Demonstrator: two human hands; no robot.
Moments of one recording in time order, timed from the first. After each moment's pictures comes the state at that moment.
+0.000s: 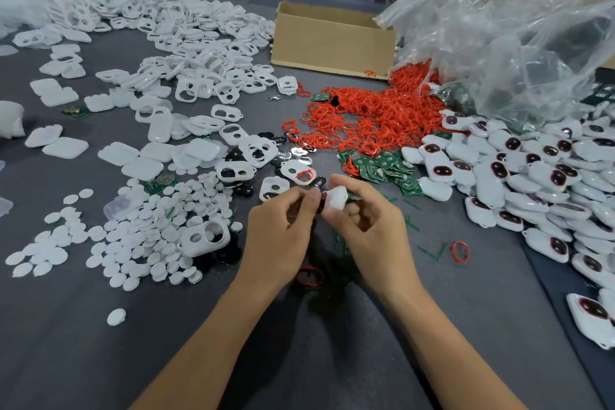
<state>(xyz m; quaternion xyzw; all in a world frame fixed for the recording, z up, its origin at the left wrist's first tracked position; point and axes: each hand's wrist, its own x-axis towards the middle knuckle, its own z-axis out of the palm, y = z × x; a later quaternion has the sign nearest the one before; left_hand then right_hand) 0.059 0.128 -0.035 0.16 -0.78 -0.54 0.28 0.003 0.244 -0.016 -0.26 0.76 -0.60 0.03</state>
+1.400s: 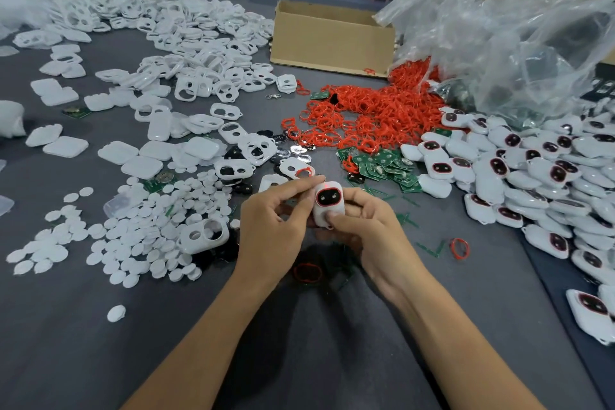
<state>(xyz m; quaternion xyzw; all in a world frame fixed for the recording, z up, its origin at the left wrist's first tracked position) 0.061 0.125 -0.031 0.13 -0.74 -0.58 0.33 -0.001 0.249 -0.014 -0.18 0.58 -0.74 0.28</state>
